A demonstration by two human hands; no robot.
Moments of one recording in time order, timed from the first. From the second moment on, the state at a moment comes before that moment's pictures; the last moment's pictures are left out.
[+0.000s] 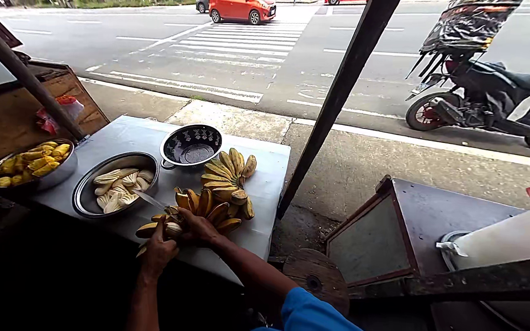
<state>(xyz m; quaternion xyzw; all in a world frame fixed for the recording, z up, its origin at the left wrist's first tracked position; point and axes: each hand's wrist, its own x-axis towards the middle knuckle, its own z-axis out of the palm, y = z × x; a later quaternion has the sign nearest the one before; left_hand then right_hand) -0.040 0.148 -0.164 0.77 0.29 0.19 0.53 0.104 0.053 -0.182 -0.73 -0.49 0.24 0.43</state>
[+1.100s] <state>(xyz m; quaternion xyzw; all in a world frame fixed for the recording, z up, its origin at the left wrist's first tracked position) -0.101 0.095 -0.140 0.17 0.31 0.46 0.81 0.001 -0.075 -0.160 -0.69 -0.59 0.29 0.29</state>
